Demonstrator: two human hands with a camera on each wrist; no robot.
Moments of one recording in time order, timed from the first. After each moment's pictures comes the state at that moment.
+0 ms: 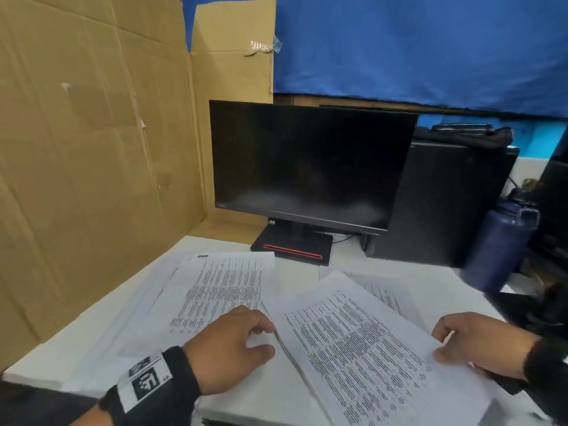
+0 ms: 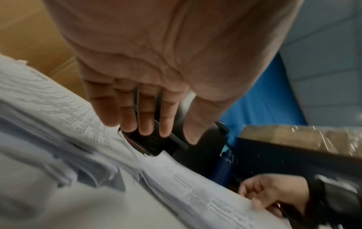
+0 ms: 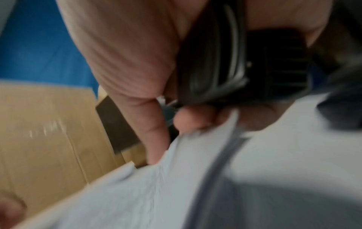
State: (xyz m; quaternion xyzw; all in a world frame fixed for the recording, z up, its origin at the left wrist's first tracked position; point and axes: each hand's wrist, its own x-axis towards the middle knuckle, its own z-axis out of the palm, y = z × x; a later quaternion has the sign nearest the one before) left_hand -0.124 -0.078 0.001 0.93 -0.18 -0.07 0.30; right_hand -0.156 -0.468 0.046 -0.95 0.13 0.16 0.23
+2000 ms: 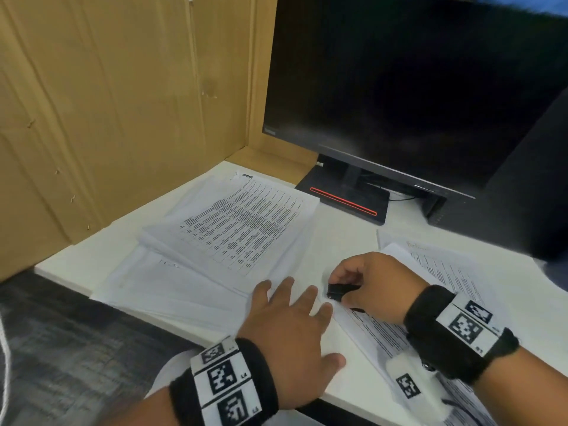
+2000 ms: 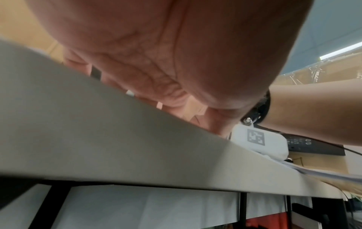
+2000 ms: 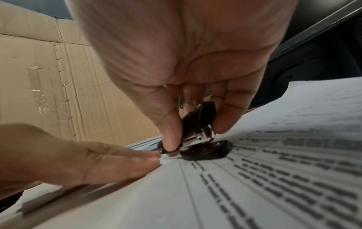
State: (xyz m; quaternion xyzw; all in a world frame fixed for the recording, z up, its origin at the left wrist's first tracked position) left_hand -0.142 -0.112 -0.045 0.98 -0.18 -0.12 0.04; right_hand -0.059 -0.285 -0.006 -0.96 -0.14 0.13 0.20
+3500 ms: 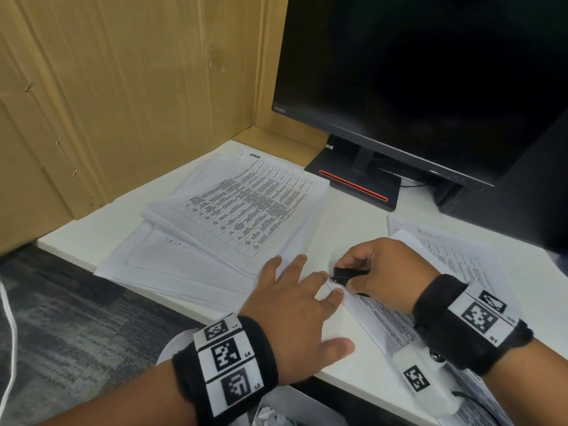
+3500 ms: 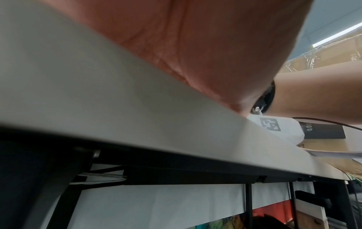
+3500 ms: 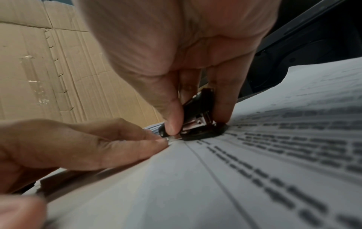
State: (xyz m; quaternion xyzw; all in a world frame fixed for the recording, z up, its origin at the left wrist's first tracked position) left_hand -0.136 -0.102 -0.055 0.97 -0.22 -0.08 0.05; right_hand -0.056 -0.281 -0.012 -0.96 -0.12 0.13 0.21
